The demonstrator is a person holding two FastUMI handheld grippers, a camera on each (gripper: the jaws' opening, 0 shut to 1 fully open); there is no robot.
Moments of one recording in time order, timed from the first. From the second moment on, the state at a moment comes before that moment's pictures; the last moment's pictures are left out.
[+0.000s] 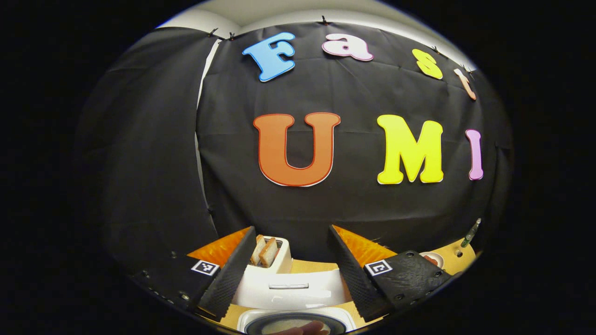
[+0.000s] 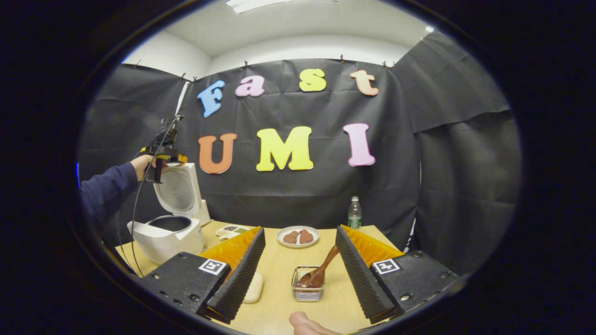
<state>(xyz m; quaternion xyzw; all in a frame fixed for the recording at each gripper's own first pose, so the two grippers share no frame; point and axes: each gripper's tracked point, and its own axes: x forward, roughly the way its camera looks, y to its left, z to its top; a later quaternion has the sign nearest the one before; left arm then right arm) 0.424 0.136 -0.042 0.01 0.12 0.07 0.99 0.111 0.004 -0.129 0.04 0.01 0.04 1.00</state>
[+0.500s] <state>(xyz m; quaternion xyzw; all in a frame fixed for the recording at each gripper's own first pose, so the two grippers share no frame) 0.337 0.127 -0.072 0.00 0.16 0.08 0.98 0.058 0.021 -0.123 0.08 0.01 0.06 1.00</state>
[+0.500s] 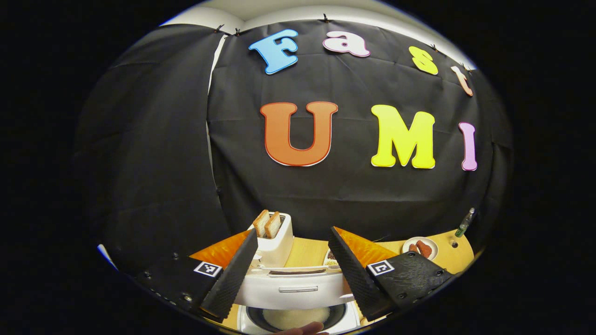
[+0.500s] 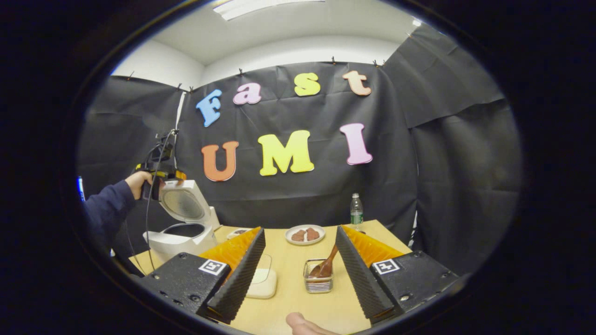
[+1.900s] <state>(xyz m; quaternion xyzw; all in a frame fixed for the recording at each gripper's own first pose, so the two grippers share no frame) 0.195 0.096 -0.222 0.00 0.30 0.06 0.95 -0.026 0.027 -0.127 0.08 -0.01 0.03 1.00</state>
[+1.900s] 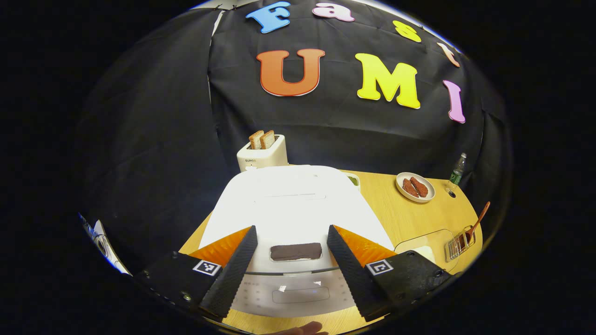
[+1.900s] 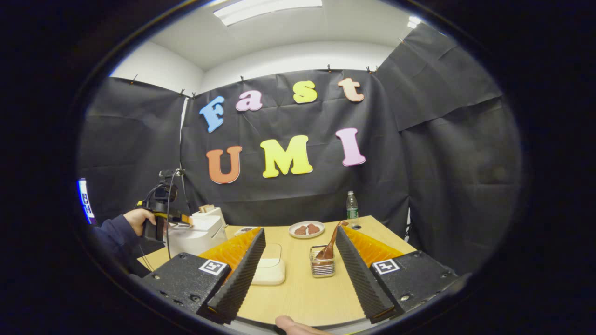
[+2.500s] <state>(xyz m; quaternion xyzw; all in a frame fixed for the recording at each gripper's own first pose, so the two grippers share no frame) 0.200 0.094 -0.223 0.00 0.24 0.06 0.97 -0.032 0.013 -0.133 0.08 0.01 0.03 1.00</state>
